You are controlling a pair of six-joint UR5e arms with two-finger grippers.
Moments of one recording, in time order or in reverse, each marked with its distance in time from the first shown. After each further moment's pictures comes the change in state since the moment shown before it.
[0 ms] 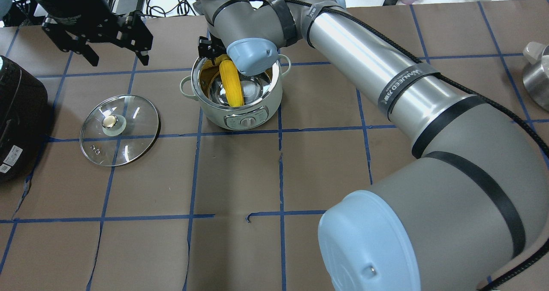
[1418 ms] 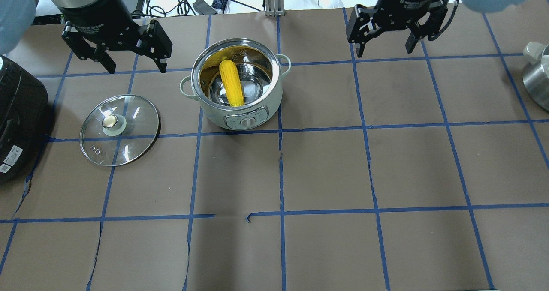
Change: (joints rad) left arm -0.035 0.017 -0.025 0.006 -0.001 -0.018; right arm -0.375 -0.612 0.377 0.435 -0.032 -0.467
